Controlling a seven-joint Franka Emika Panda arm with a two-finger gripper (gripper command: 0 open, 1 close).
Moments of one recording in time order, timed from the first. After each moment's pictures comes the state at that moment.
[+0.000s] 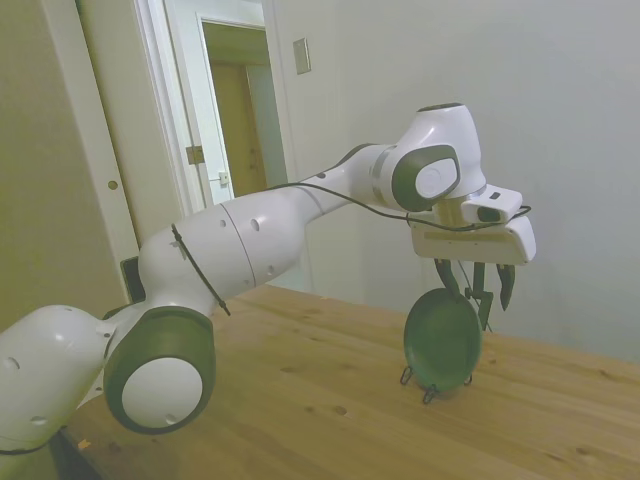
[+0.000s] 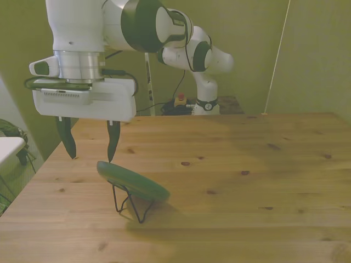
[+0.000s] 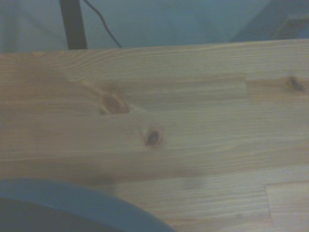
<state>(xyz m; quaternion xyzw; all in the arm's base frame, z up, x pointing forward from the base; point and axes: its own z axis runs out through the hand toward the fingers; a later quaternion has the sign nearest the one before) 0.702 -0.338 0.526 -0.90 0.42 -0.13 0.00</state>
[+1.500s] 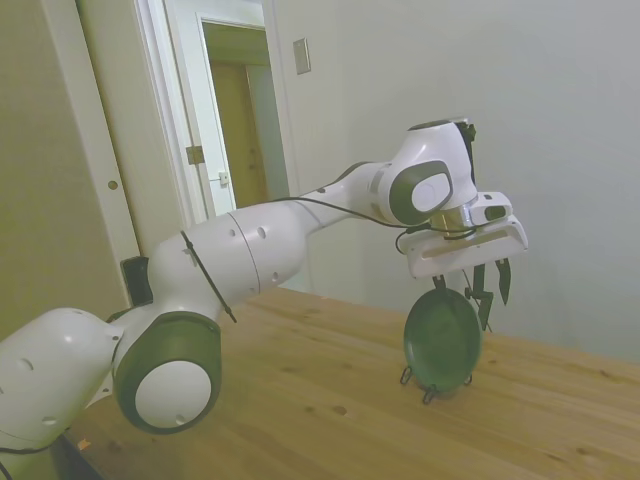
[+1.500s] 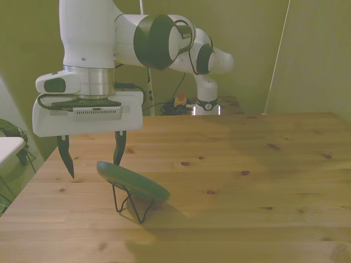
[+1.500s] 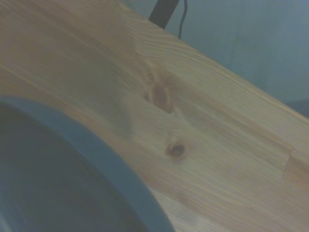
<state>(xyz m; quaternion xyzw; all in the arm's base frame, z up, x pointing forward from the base) 0.720 -0.328 0.506 -0.97 0.16 -0.14 -0.05</state>
